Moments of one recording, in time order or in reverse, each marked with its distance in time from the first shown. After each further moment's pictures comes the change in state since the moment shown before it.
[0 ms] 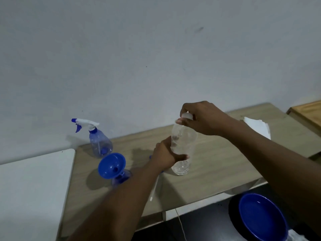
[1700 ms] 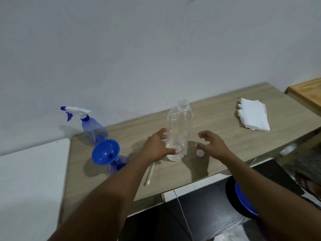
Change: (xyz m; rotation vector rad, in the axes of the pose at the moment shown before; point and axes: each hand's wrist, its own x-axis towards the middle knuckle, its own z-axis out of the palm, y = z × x) left_hand -0.009 -0.033 0.002 -0.041 -0.177 -0.007; right_hand -0.113 0.091 0.167 0.607 0.016 0.689
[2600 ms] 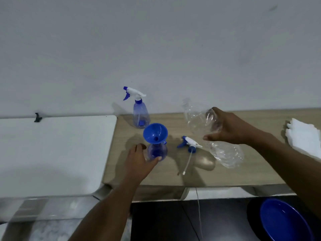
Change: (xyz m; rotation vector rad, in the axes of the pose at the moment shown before) left_hand -0.152 -0.110 -0.084 0.398 0.635 -0.245; right_hand -0.021 -0.187 0.012 -0.423 -0.318 -0.600
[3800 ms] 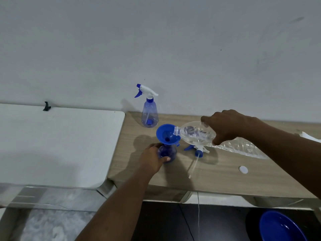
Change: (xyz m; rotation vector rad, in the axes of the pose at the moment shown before) left_hand 0.028 -0.001 0.023 -0.212 -0.196 0.044; right_hand 0.058 -0.065 -0.001 -0.928 -0.398 -0.032
